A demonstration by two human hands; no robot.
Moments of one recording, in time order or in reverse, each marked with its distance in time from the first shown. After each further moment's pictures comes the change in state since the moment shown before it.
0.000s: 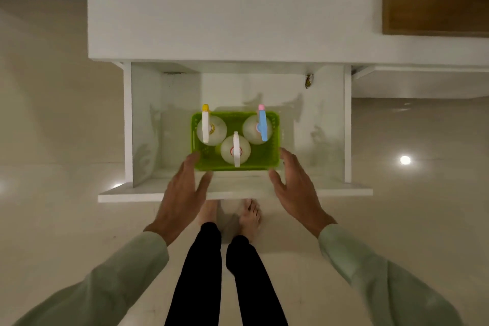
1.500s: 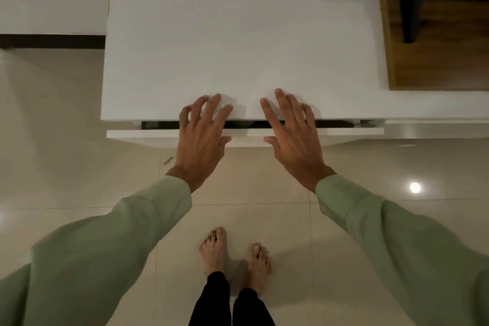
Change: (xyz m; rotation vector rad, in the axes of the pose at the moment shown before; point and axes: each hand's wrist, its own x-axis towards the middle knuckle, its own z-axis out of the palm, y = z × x) left_hand 0.173 0.082 -0.063 0.681 0.388 0.465; right_hand 0.175 -0.071 -0.059 -0.775 0.375 -0.474
